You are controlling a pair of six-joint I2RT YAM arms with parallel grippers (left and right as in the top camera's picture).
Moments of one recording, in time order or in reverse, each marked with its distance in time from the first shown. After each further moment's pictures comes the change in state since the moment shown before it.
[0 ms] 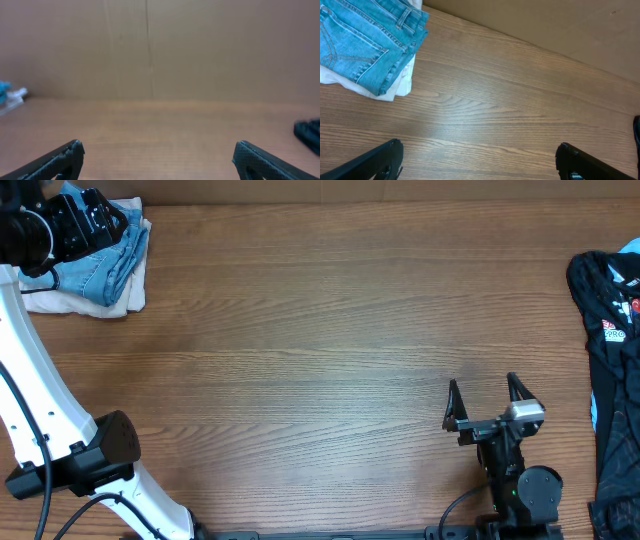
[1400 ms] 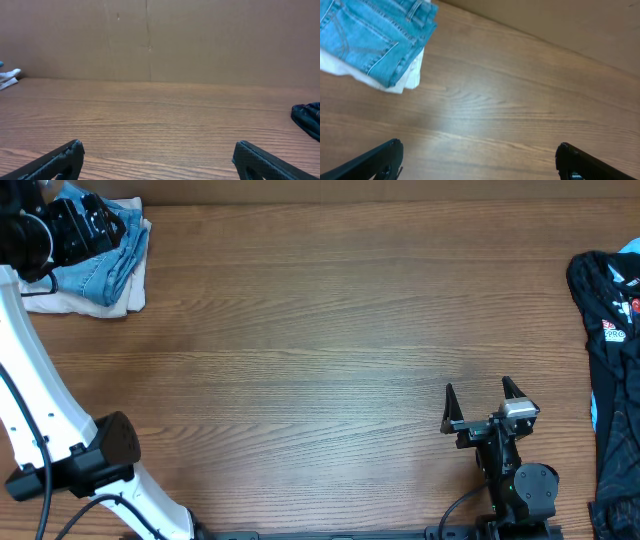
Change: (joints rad) left arm -0.003 -0.016 -0.010 -0.031 -0.044 0.007; right arm 0.000 0.000 0.000 -0.068 0.000 -0.024
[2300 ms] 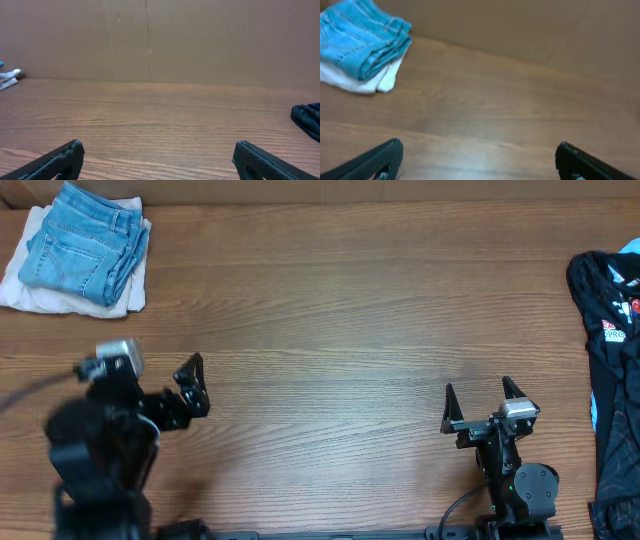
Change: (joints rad) left arm -0.196 -1.400 -1.852 1.044 -0.125 -0.170; right arm 0.000 -0.002 0.000 0.000 0.000 0.000
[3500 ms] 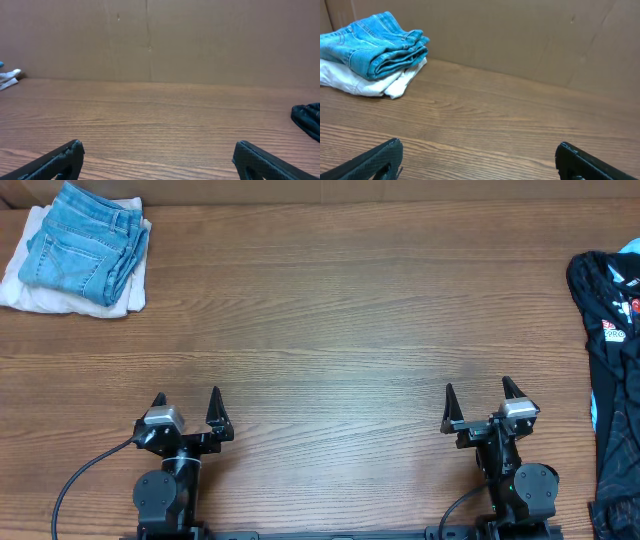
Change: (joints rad) left arm -0.137 -0.568 -0.803 0.531 -0.239 0.005; right arm 0.000 0.000 0.000 0.000 0.000 0.000
